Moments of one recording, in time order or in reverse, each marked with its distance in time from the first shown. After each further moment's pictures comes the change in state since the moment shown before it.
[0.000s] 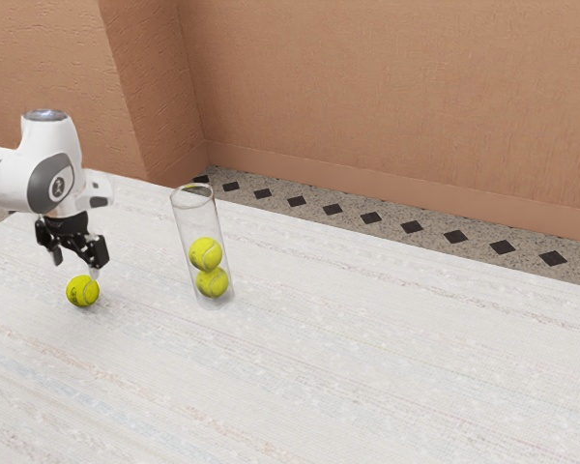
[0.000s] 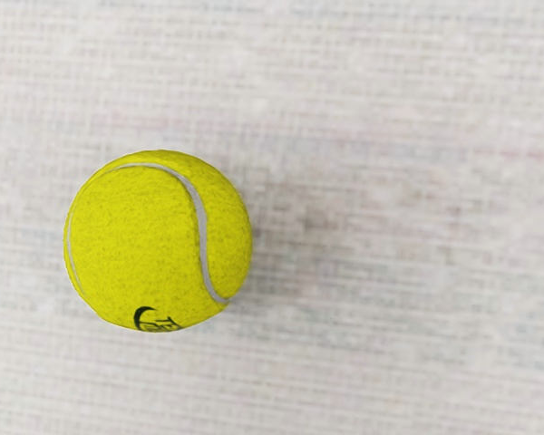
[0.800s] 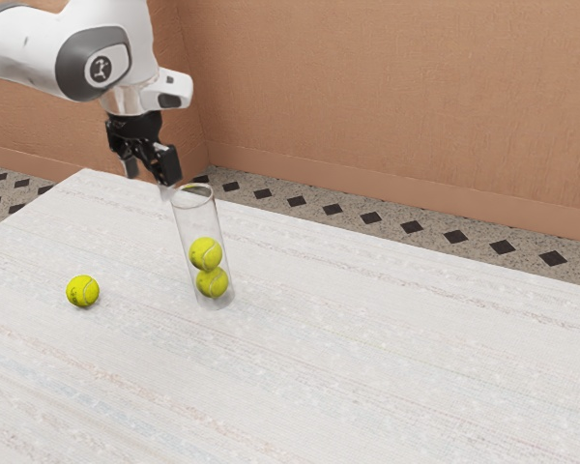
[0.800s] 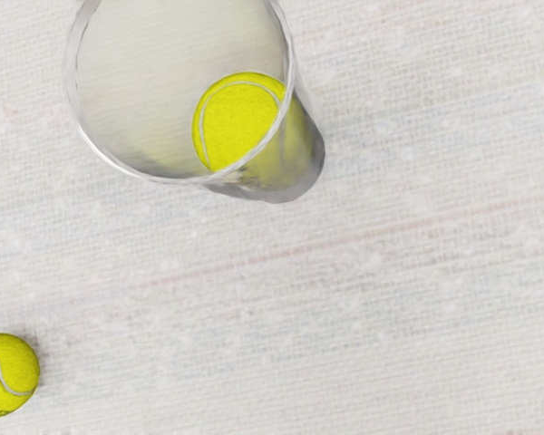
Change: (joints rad) arm -0.023 -0.217 -0.387 0.292 0.036 -0.446 -0.056
